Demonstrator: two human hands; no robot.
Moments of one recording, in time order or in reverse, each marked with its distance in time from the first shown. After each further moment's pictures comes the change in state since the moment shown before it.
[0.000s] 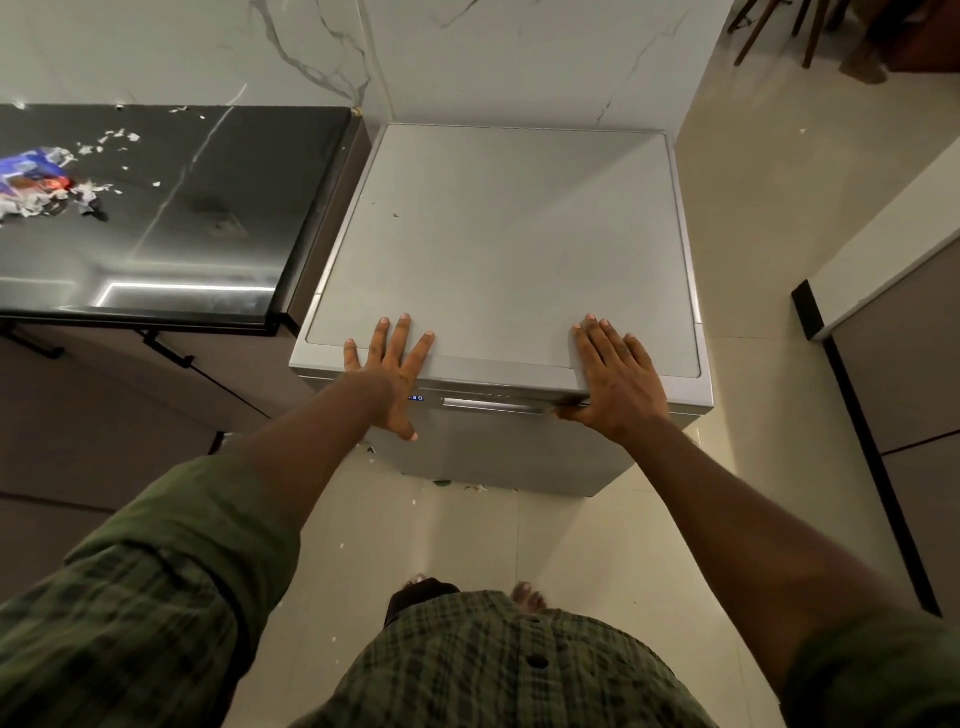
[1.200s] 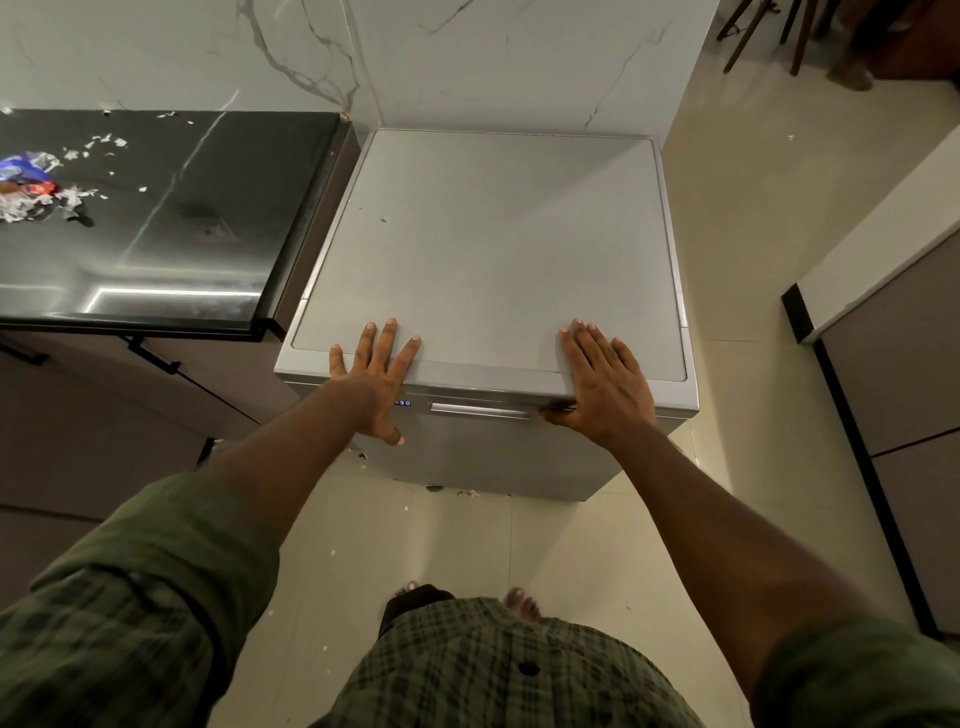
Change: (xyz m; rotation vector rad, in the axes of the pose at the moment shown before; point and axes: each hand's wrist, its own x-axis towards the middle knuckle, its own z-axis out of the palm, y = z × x) left_hand 0.006 -0.003 0.006 -0.008 0.032 -0.004; right_hand 0.000 0.002 0.003 -0.007 0.035 0.015
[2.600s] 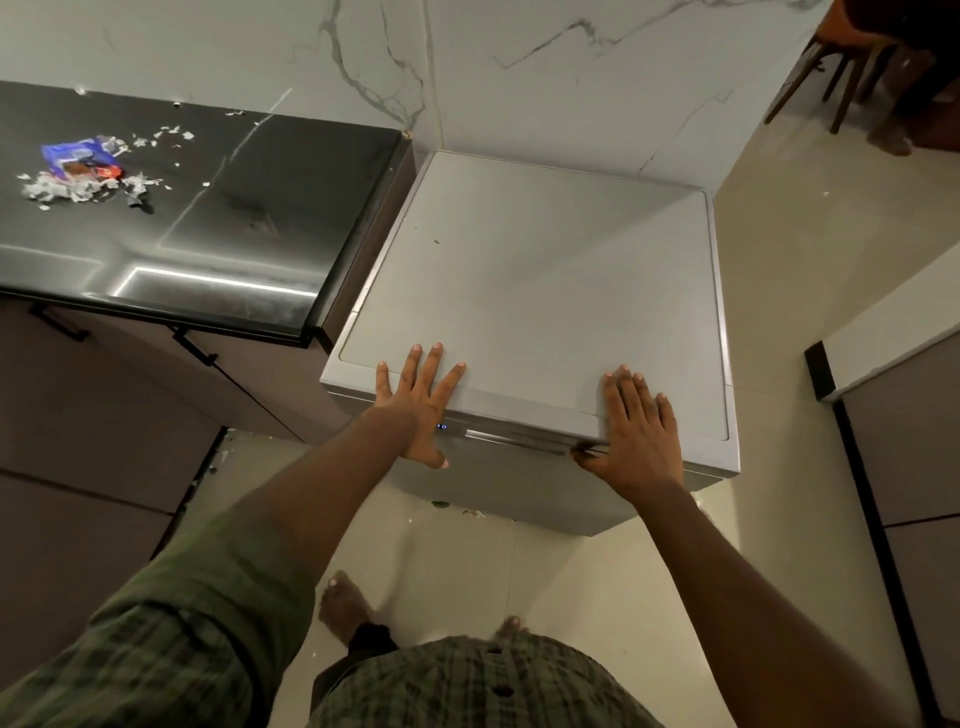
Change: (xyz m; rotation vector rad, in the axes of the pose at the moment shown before) left_hand 0.007 -0.005 0.013 -0.088 0.075 0.059; right_hand 0.003 -0.016 0.007 -0.023 -0.044 0.087
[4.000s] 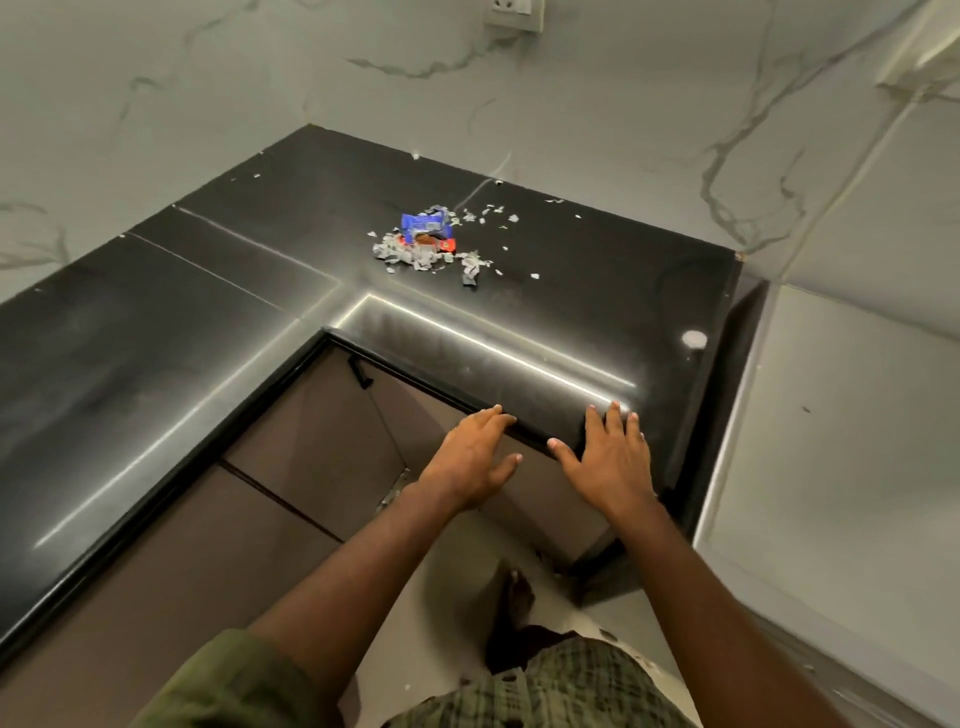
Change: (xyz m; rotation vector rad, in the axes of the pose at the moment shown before) left_hand -0.075 -0.411 0.042 -0.674 0.518 -0.181; right_hand 0.194 -0.538 -0.062 0.229 -0.167 -0.151
